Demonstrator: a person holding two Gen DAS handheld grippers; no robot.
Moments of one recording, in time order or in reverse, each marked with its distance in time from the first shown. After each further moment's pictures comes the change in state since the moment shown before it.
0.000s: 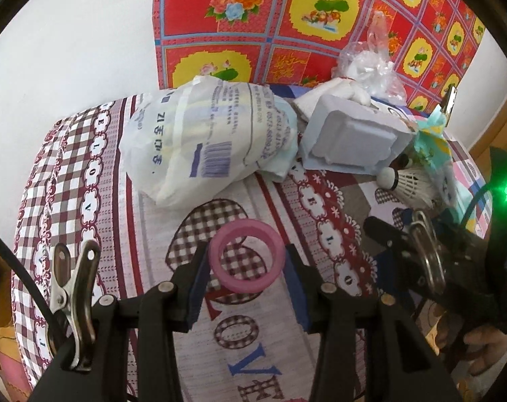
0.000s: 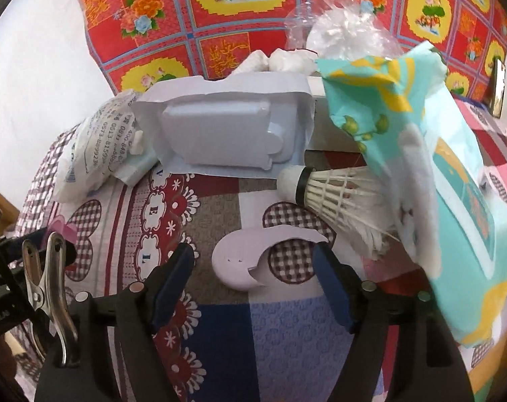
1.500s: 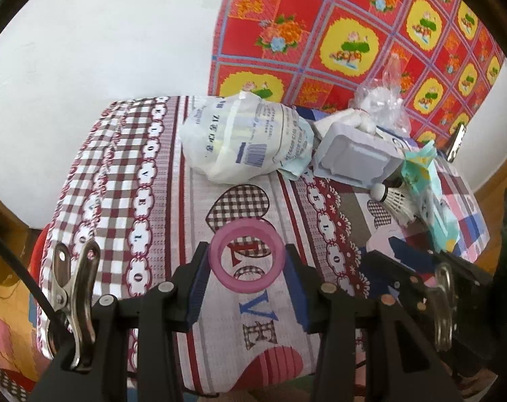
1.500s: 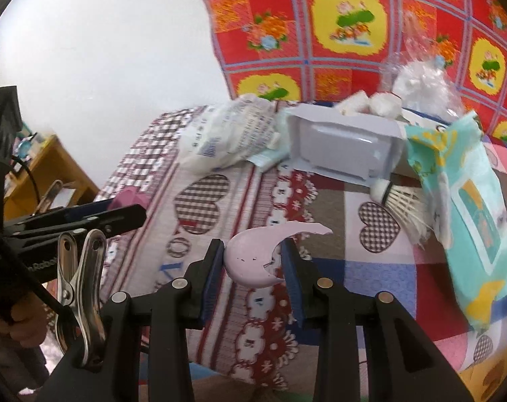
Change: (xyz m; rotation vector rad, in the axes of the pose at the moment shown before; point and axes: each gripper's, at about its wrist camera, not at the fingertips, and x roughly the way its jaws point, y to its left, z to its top) left arm -0.068 0.012 -0.026 -0.172 -0.059 0.052; right arm -0.086 0.049 -0.023 -0.208 -0.031 0.295
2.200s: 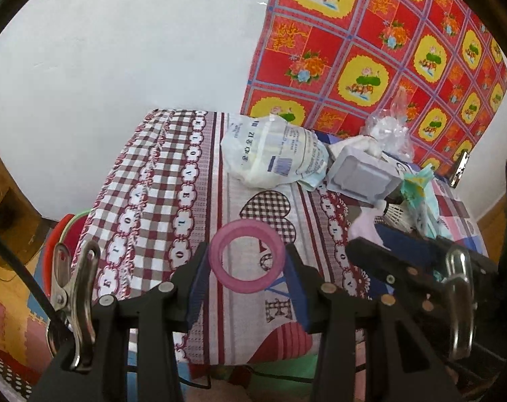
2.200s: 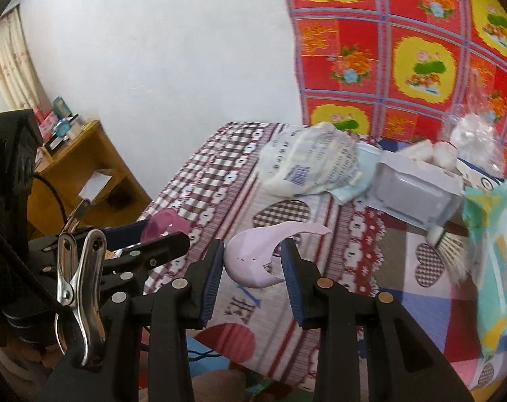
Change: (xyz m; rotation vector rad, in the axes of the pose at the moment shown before) left arm -0.049 0.024 -0.026 -0.082 -0.095 0.038; right arm -0.011 0.075 0.020 -0.140 -0.030 0.121
